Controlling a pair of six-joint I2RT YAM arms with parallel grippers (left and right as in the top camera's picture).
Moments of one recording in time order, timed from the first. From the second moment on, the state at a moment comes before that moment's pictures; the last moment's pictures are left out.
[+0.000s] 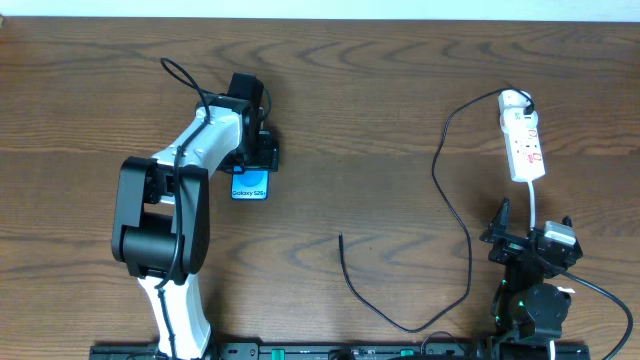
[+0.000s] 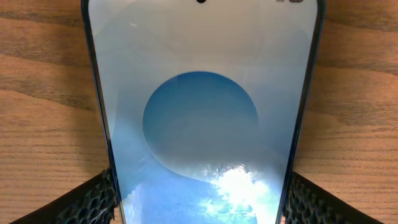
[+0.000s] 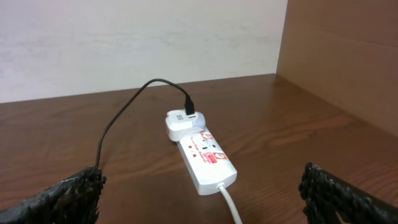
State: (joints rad) left arm -0.19 2.06 1.39 -0.81 0.00 -0.17; right arm -0.08 0.01 0.01 -0.05 0.24 0.02
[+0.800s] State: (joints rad) left arm -0.19 2.06 1.39 -0.81 0.00 -0.17; right arm -0.08 0.01 0.01 -0.05 0.24 0.02
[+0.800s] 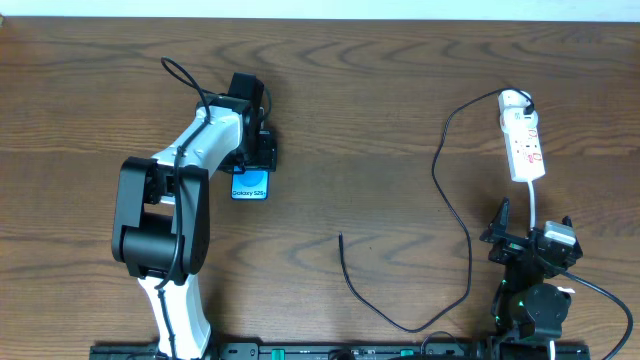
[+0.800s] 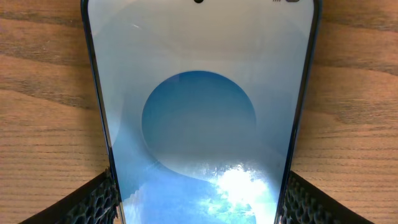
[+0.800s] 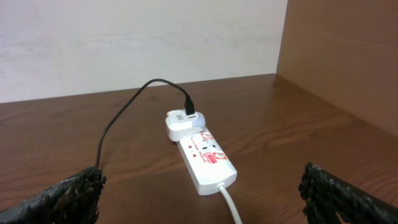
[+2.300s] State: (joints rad) left arm -0.19 2.05 1.39 -0.81 0.00 -0.17; right arm -0.08 0.01 0.01 -0.05 0.24 0.02
